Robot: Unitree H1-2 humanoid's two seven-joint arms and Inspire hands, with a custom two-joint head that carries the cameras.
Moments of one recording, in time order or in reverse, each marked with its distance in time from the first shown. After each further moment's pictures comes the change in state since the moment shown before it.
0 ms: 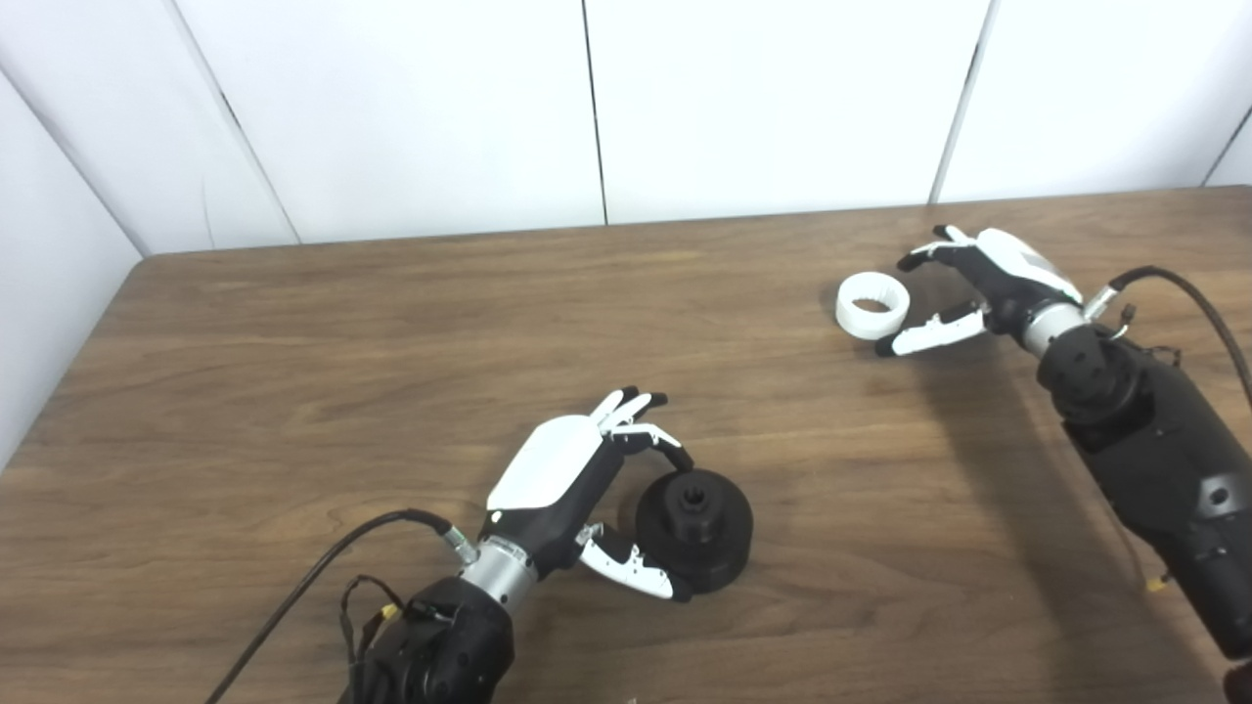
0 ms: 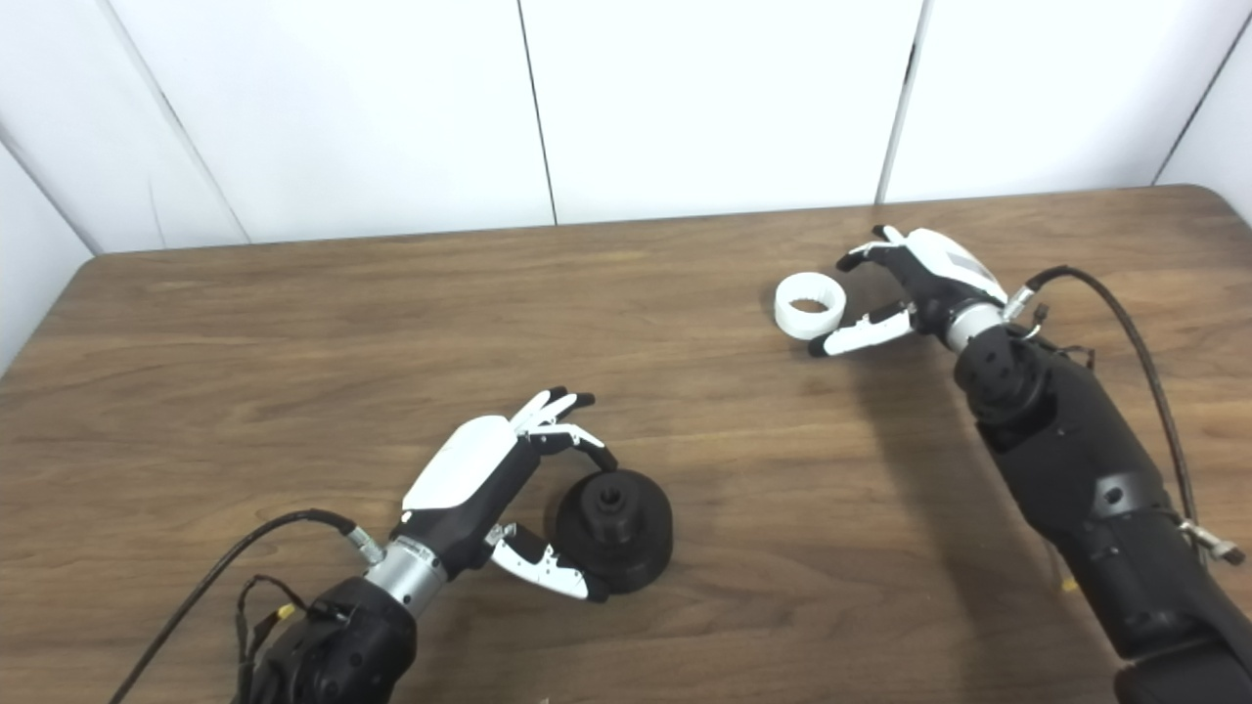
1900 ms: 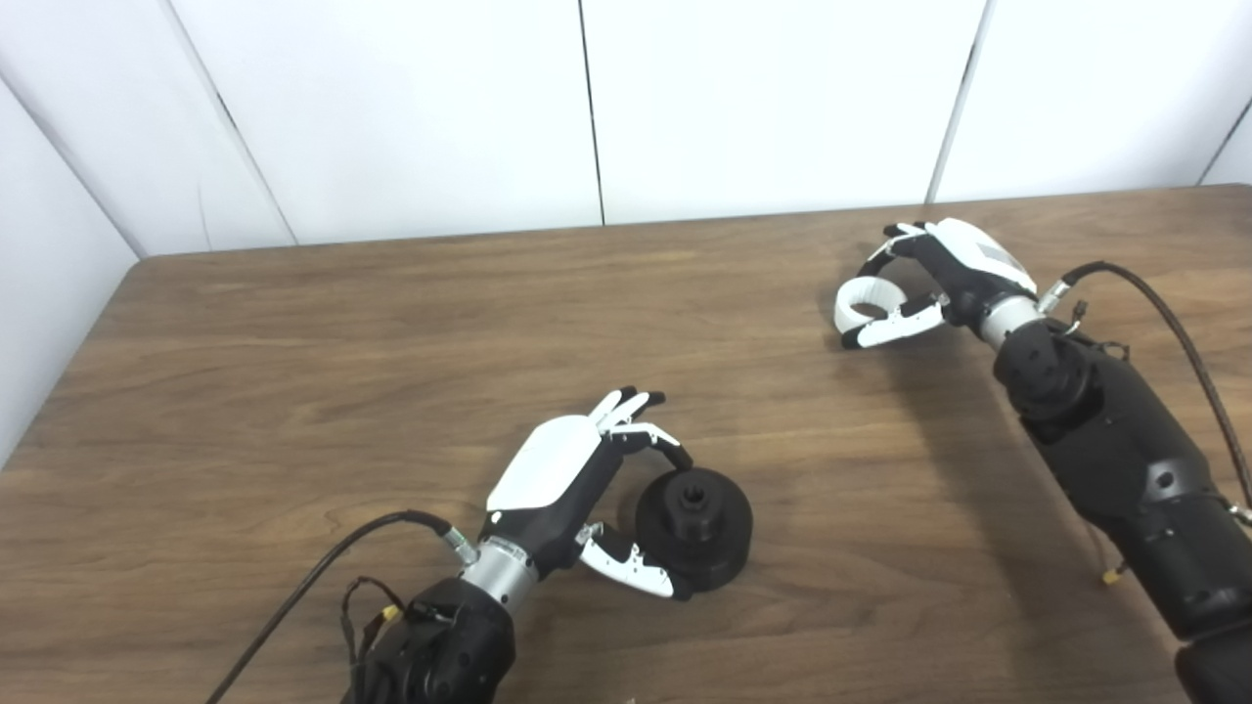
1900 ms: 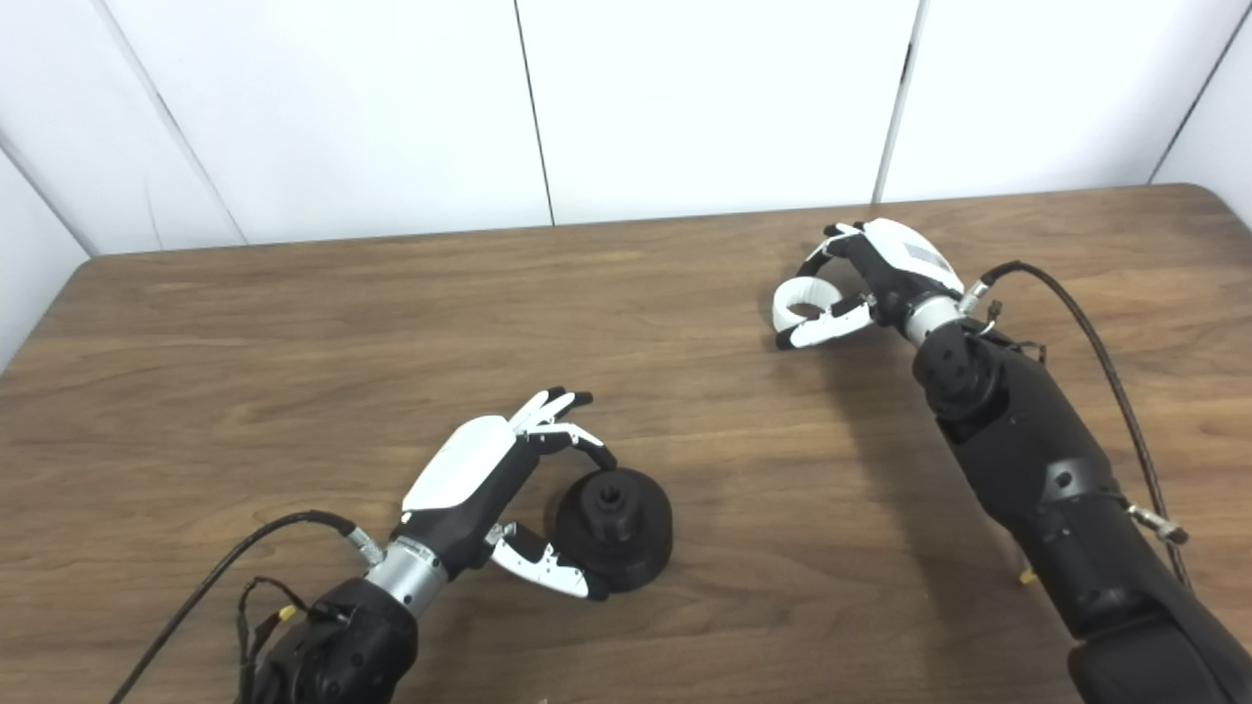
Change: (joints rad) left arm 0.005 -0.009 0.005 0.000 0.001 0.004 0.000; right arm -0.043 0.058 0.012 0.089 -0.014 -0.086 -0.083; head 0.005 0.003
